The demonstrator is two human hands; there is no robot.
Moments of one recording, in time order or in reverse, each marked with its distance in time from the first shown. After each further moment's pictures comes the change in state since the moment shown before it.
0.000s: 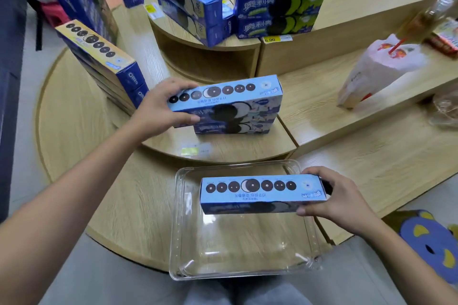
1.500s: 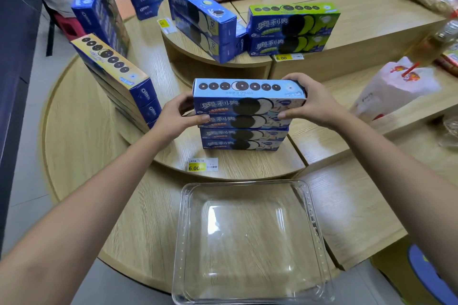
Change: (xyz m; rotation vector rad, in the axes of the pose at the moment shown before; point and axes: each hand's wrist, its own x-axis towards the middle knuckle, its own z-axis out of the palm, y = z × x) left_hand 0.039 -0.042 0.018 -0.430 0.058 -0.207; right_hand 0.192 -0.093 -0.043 -0.093 -0.003 -0.278
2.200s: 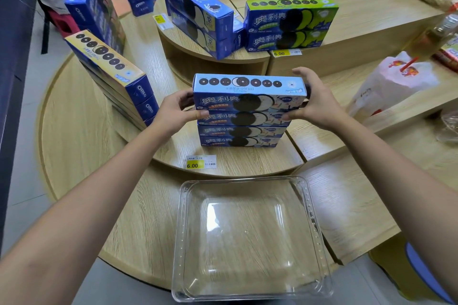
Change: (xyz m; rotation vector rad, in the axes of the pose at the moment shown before) left_hand 0.006 0.002 0.003 0.020 0.000 -0.017; right_hand -0.009 0.010 0.004 -0.003 0.102 0.054
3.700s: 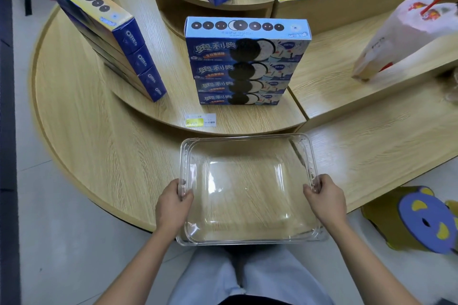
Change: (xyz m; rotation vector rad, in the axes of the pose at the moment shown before) left_hand -0.220 -0.153 0.081 0.410 0.260 -0.507; right_hand -0.239 0.116 0.113 -0.208 0.173 0.694
